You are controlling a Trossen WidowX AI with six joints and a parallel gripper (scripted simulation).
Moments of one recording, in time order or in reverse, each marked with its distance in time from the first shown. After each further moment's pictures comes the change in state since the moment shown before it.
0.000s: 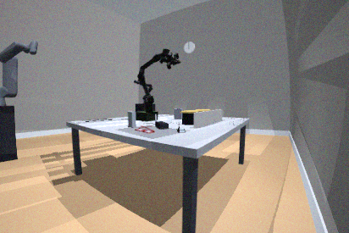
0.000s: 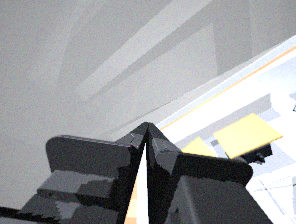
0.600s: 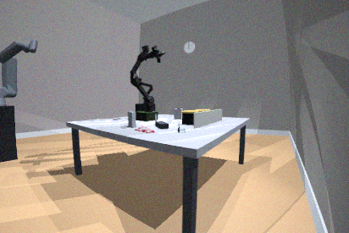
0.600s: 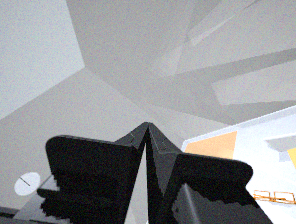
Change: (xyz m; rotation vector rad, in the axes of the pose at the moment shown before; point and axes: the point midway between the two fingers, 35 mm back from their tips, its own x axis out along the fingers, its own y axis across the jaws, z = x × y) arm -0.183 0.045 0.036 0.206 0.276 0.723
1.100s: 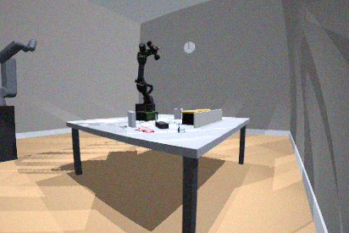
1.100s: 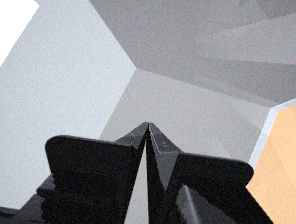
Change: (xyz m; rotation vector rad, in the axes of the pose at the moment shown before) arm -0.047 -0.026 0.104 0.444 0.247 0.364
